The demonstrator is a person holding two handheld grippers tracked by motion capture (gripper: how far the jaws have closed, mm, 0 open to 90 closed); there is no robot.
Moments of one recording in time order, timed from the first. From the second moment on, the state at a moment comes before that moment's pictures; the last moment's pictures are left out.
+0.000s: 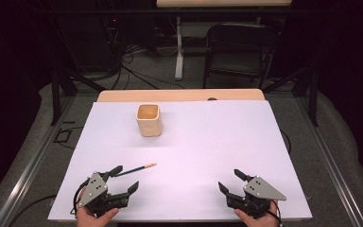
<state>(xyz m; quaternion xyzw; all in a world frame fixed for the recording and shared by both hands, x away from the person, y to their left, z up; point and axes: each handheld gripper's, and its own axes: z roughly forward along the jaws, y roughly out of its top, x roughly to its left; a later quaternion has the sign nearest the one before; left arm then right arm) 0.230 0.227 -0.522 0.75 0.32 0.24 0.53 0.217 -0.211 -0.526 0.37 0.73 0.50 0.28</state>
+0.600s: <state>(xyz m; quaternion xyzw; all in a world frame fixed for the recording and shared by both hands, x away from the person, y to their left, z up) 0.231 0.230 -0.522 0.74 0.33 0.24 0.54 0.219 -0.214 -0.525 0.37 0.73 0.51 0.28</state>
